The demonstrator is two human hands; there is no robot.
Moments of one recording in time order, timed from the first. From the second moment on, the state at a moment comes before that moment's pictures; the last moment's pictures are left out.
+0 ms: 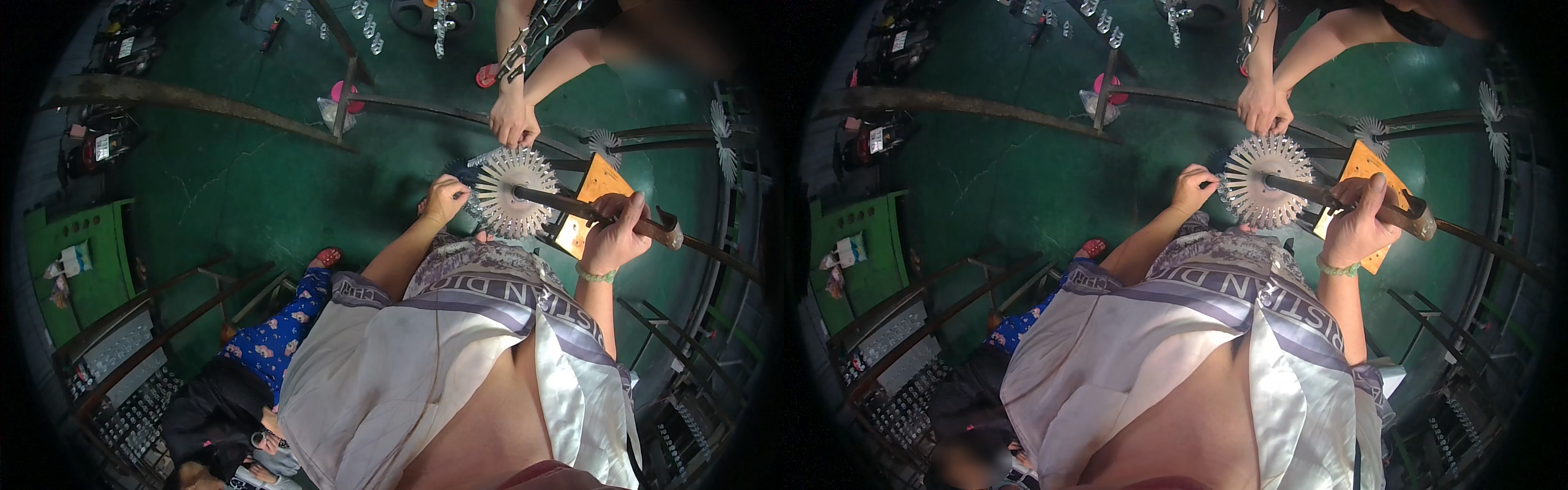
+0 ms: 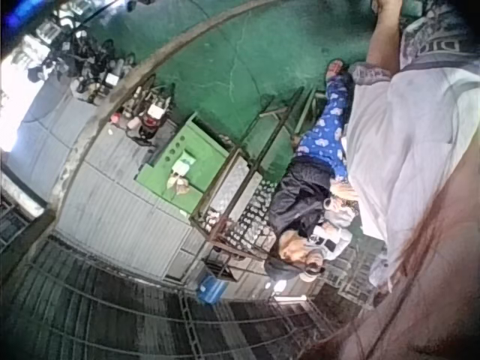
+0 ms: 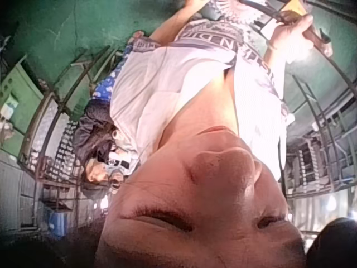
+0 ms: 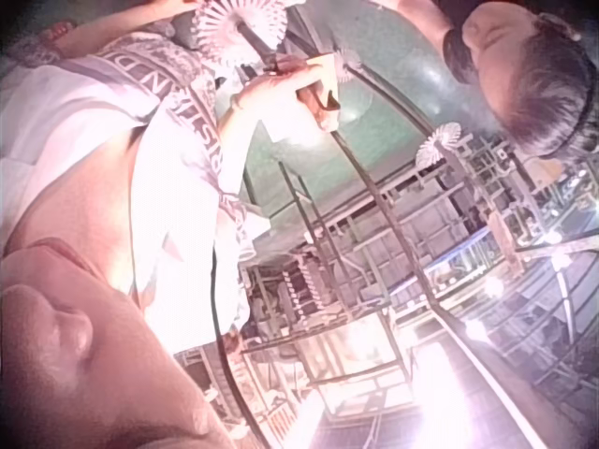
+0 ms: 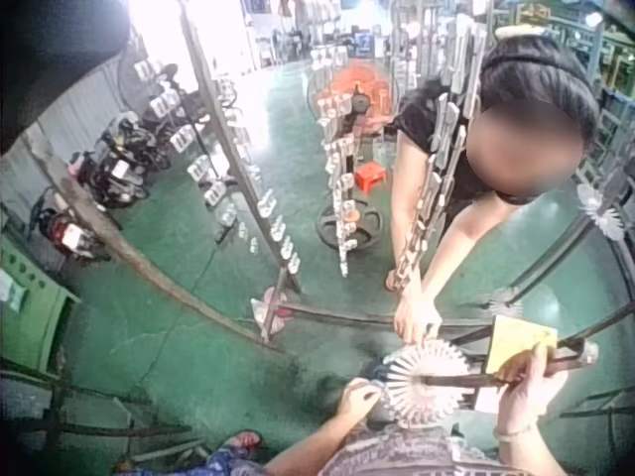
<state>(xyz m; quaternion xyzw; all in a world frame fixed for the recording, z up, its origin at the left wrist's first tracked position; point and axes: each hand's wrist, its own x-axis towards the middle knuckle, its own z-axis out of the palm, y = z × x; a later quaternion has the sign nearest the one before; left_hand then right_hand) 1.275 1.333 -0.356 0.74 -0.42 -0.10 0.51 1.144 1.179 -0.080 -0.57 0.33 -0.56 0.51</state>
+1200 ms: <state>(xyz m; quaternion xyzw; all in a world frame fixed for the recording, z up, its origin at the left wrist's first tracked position) 1.347 1.332 -0.340 0.62 -0.38 -0.51 0.46 1.143 1.178 -0.072 -0.56 0.32 -0.55 0.53</state>
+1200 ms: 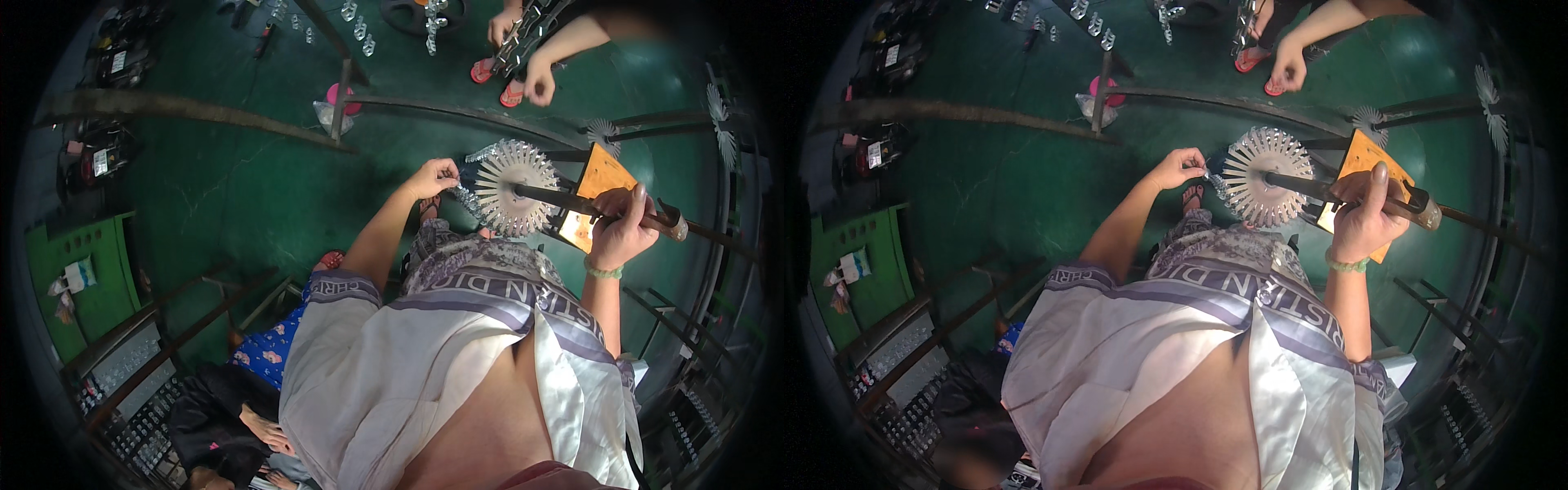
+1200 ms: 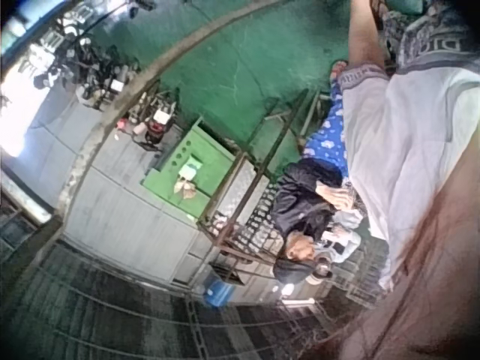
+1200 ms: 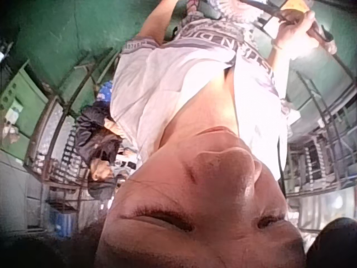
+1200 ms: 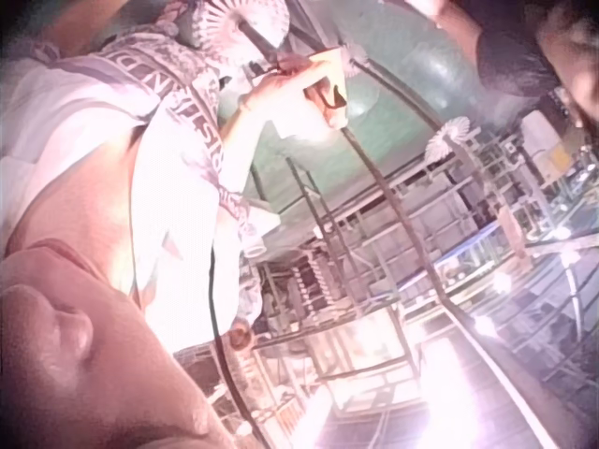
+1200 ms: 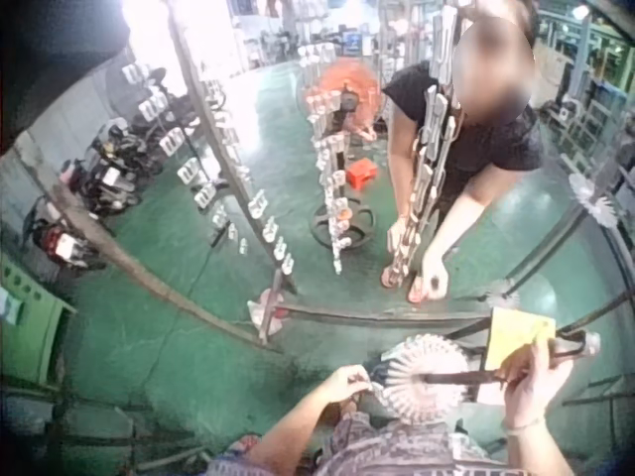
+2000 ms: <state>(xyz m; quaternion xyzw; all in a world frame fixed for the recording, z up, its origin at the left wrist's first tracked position) 1.369 1.311 -0.338 0.43 -0.39 -0.73 0.36 1.125 1.174 -0.070 -0.58 0.30 -0.51 0.56</state>
